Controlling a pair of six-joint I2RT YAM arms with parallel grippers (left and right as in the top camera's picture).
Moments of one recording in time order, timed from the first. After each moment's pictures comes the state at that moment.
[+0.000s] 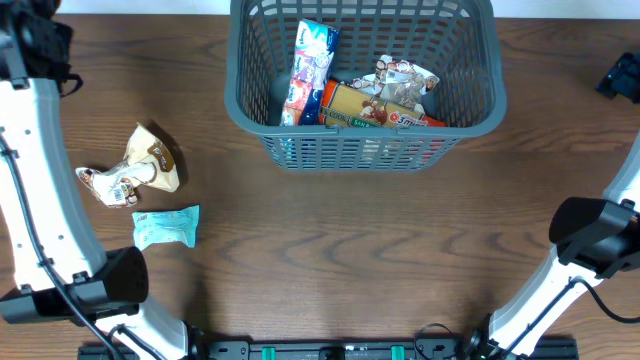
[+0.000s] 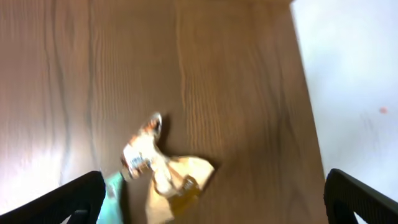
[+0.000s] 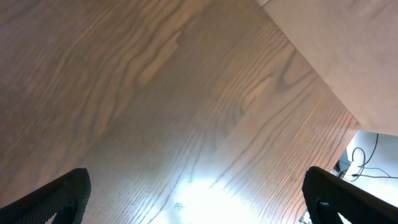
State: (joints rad) left arm 0.21 1.85 2.37 -1.60 -0.47 -1.21; right arm -0.41 2.14 2.54 -1.68 0.43 0.36
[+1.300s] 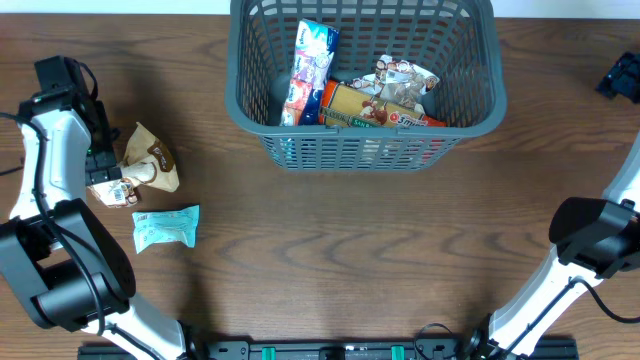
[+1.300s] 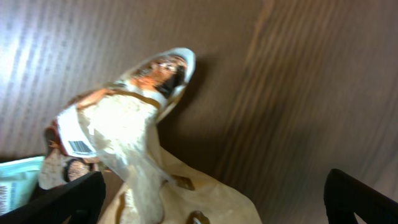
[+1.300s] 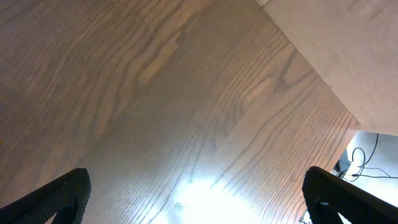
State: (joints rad) left arm 0.35 1.86 1.45 -0.85 -0.20 -1.50; right arm -0.41 2.14 2.54 -1.68 0.43 0.36
